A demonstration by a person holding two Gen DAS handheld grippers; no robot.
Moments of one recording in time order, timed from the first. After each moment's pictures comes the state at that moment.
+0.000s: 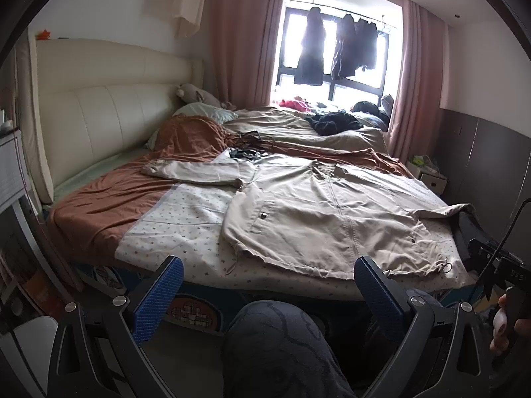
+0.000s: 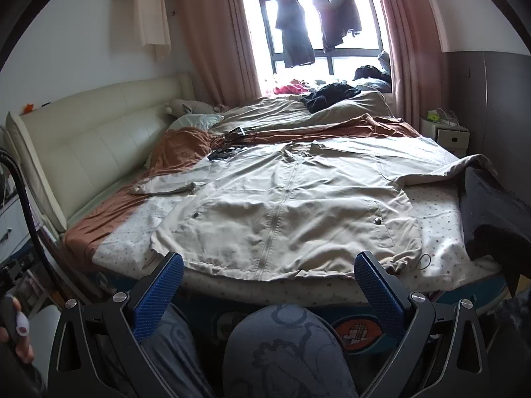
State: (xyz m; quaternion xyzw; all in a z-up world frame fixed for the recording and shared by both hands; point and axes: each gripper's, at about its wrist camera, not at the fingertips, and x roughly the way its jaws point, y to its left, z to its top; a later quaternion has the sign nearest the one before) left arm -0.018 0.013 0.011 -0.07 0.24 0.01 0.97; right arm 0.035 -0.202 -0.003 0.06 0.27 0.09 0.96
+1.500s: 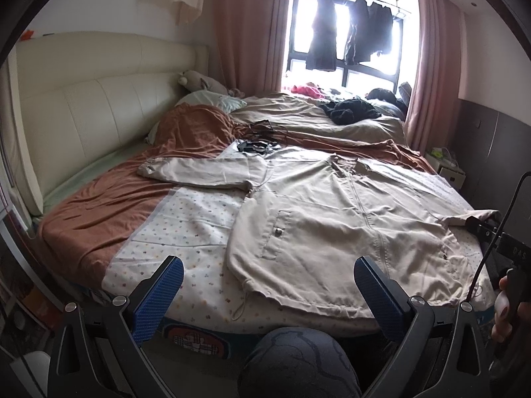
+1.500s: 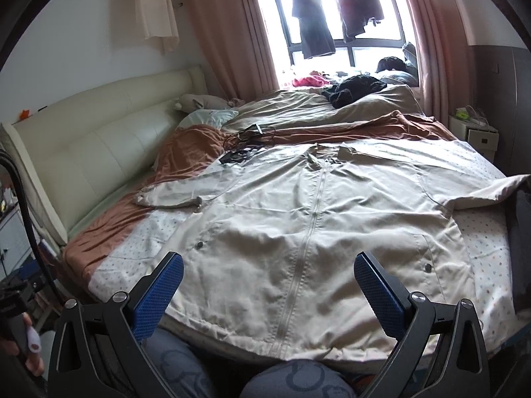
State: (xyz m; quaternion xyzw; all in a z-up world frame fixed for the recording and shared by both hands) left arm 0.113 0.033 0.005 -0.06 0.27 0.03 0.96; right arm 0.204 -0.163 -0.002 0.06 0.29 0.14 0.95
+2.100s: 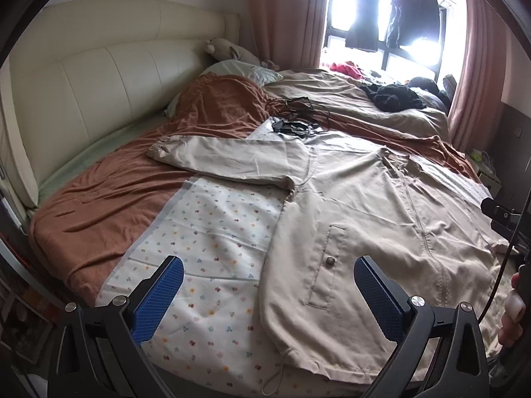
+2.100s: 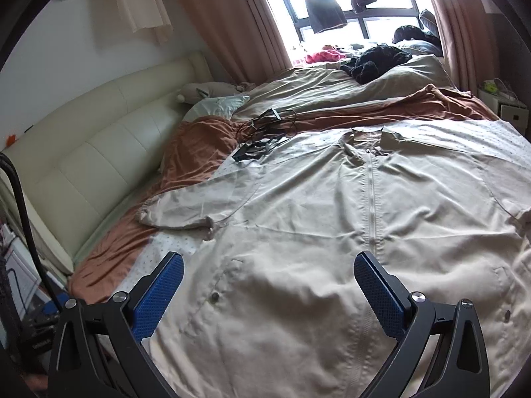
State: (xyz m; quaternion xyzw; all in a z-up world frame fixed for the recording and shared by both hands) left arm 0.253 0.097 -0.027 -0.08 0.33 0.10 0.93; right arm 0.361 -0.093 -0.022 0.12 0.33 0.18 0.92
